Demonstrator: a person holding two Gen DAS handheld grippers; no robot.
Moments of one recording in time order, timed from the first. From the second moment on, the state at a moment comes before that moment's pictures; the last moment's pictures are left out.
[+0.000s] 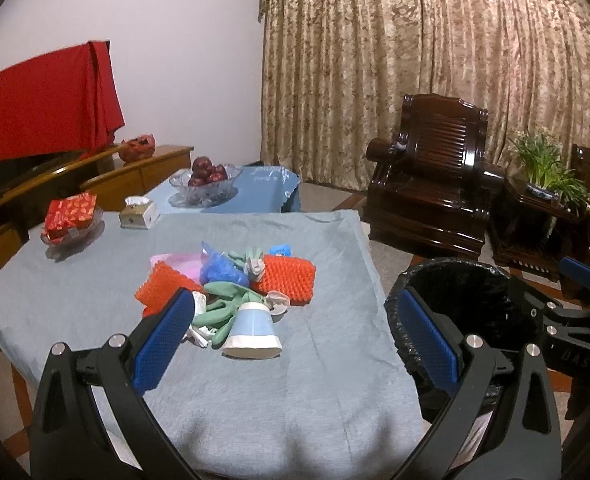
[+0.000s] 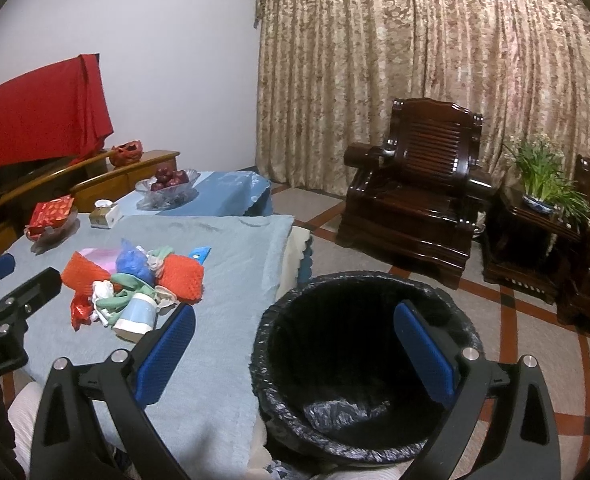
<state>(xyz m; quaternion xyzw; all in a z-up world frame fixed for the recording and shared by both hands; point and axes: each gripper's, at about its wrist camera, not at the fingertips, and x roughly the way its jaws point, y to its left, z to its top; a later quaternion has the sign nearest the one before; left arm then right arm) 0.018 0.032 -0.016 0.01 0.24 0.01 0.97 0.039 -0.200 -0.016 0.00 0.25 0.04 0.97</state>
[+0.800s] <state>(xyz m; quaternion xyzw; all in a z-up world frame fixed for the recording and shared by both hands) 0.098 0.213 -0.100 -0.02 0.29 0.15 0.94 0.187 -0.058 -0.088 -0.01 0.31 0.15 0.94</state>
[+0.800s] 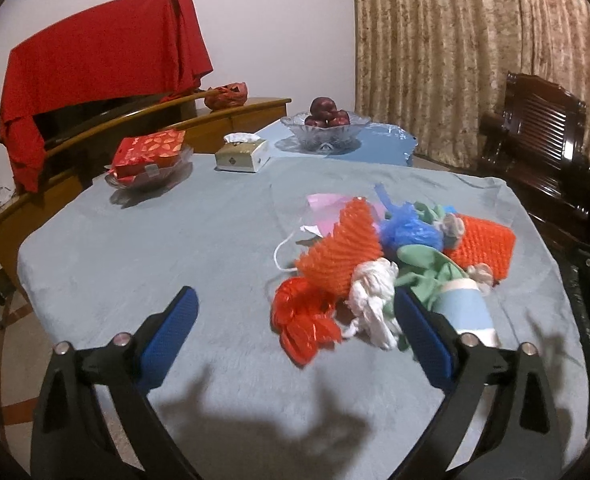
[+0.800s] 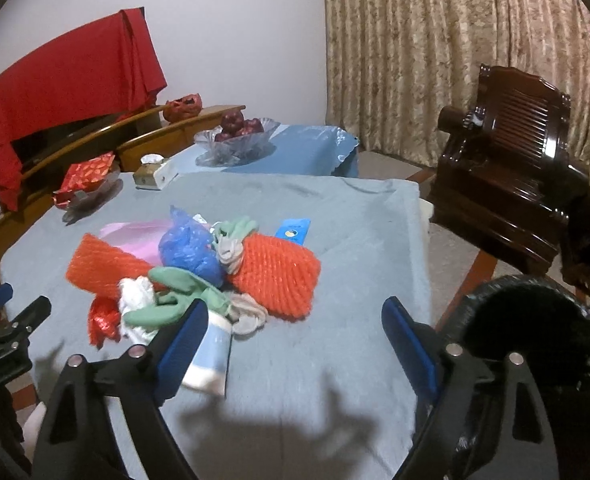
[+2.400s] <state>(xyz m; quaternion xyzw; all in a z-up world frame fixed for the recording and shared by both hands) 0.138 0.173 -0.087 -0.04 0.27 0.05 0.96 0.229 -0.057 -0.082 -0.01 0.32 0.17 0.93</state>
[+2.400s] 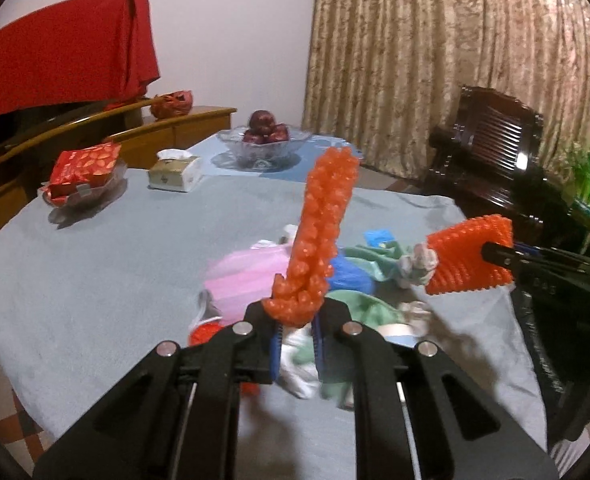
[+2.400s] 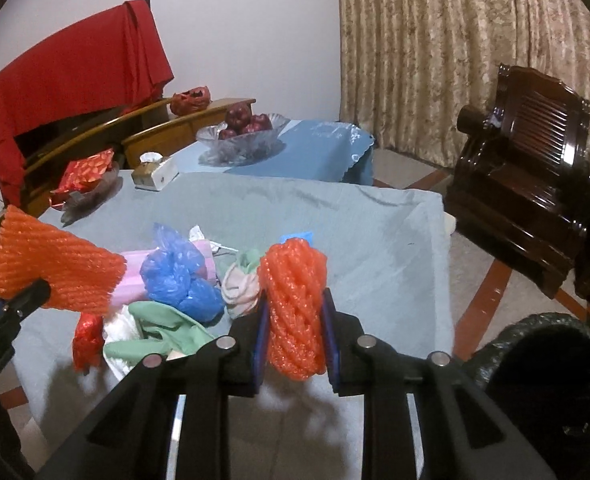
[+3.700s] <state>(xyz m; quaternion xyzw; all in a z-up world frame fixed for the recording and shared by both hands) 0.134 -0.034 -0.072 0.00 0.28 -0.16 0.95 0.135 -0.245 -0.055 0.04 0.28 0.02 0.96</state>
